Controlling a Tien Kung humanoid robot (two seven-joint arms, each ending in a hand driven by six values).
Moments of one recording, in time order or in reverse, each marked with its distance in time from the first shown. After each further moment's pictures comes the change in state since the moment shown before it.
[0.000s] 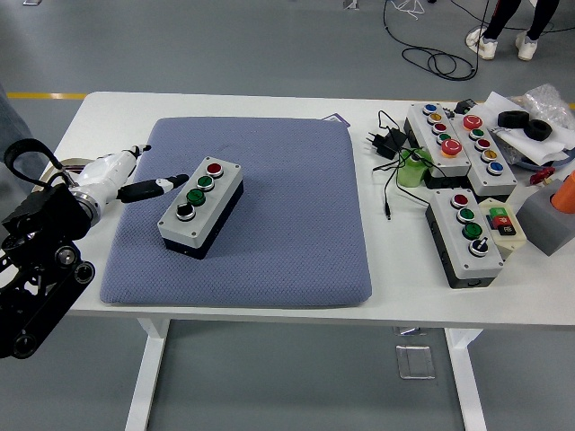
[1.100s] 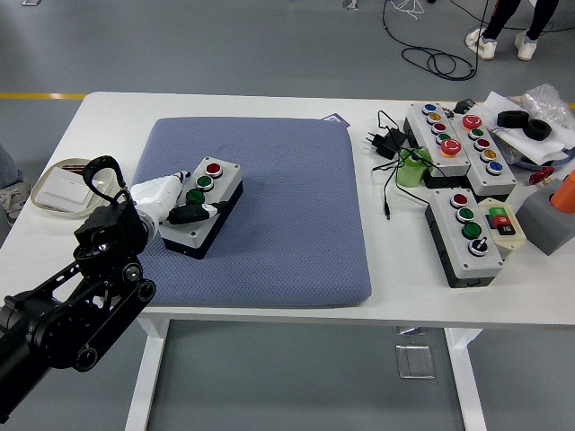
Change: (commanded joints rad) left arm -0.022 -0.151 0.069 0.066 0.136 -0.048 0.110; right arm 0.012 -0.002 0.001 0.000 -0.001 -0.001 0.002
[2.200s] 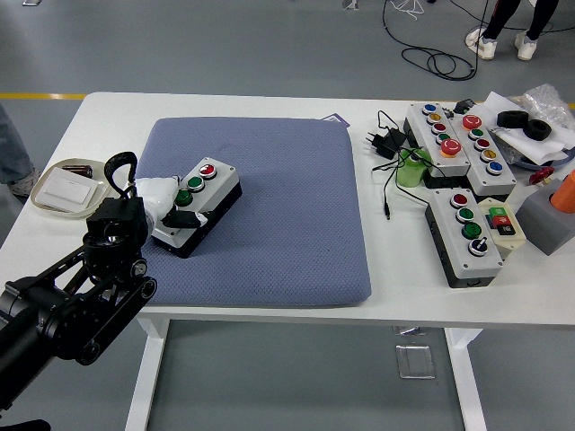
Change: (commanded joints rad) left arm -0.053 0.015 0.030 0.050 0.150 -0.110 -0.003; right arm 0.004 -0.002 -0.002 0.000 0.003 -0.001 -0.001
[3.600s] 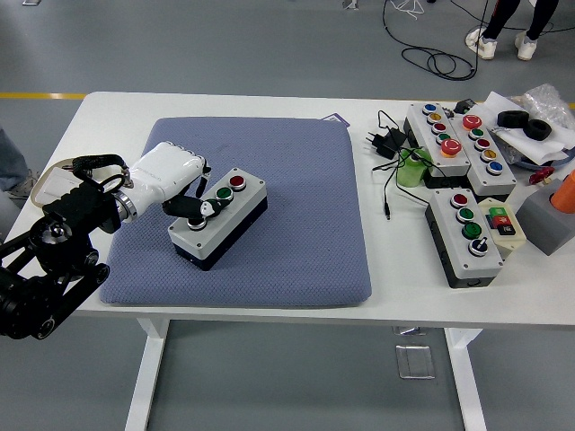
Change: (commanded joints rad) left arm -0.090 0.199 0.168 0.154 0.000 0.453 -0.741; right arm -0.001 0.000 -0.002 0.000 0.012 -0.002 -0.002
